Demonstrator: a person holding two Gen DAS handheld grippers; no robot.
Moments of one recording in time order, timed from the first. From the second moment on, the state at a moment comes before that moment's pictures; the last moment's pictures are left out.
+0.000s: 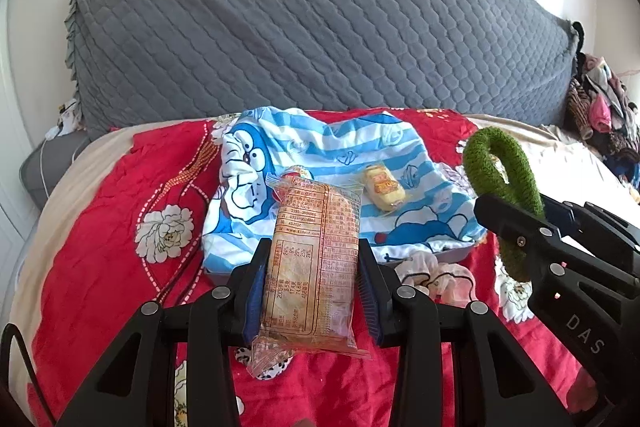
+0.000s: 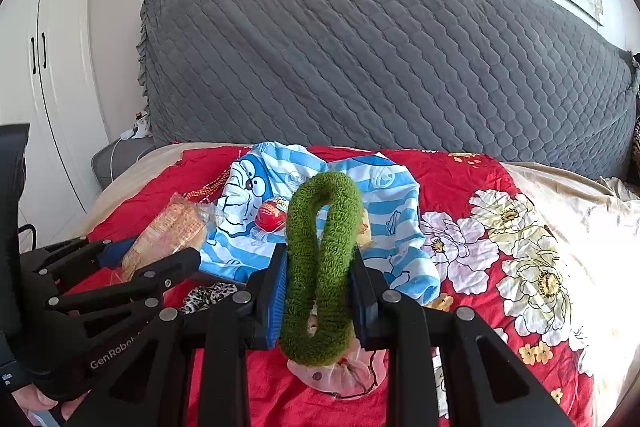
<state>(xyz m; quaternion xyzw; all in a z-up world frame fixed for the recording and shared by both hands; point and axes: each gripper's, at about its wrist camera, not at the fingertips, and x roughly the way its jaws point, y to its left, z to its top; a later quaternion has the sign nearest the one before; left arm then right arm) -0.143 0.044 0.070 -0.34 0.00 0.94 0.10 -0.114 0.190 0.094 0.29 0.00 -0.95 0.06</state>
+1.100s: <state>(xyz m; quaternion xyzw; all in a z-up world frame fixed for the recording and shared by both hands) -0.198 0.057 0.041 -0.35 0.01 0.93 0.10 -0.171 0.195 0.072 0.31 -0.01 -0.95 0.07</state>
